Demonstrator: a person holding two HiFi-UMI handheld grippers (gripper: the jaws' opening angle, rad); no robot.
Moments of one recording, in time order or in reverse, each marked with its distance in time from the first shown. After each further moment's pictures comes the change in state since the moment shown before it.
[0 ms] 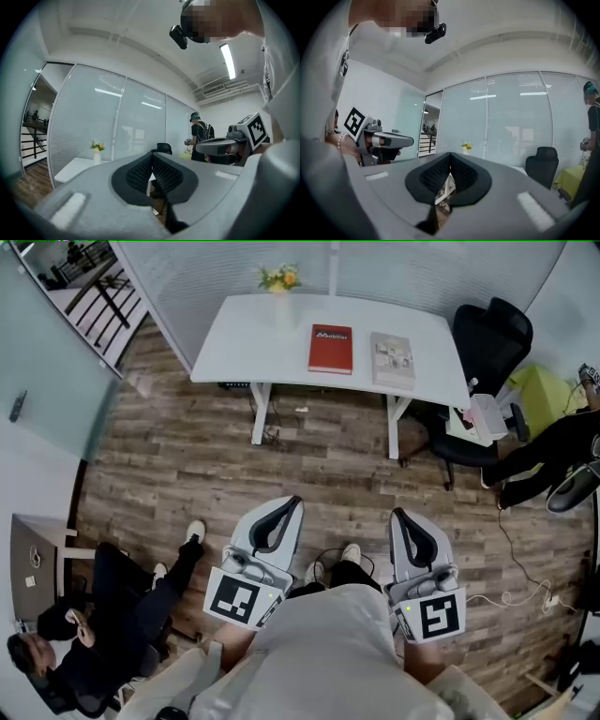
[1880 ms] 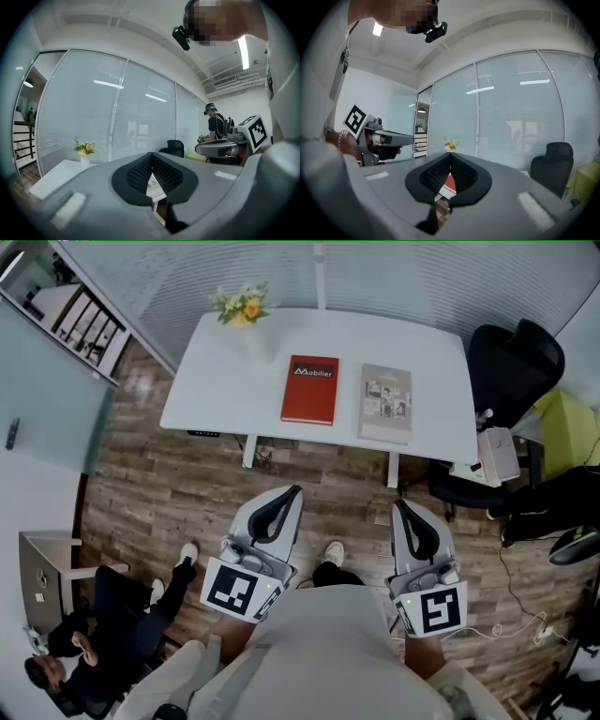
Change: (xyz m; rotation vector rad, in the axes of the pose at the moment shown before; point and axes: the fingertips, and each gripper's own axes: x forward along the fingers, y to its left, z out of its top) left arm 0.308 0.081 -0.004 -0.002 0.068 0.043; right arm 0.199 -0.250 -0.039 0.053 0.022 0.046
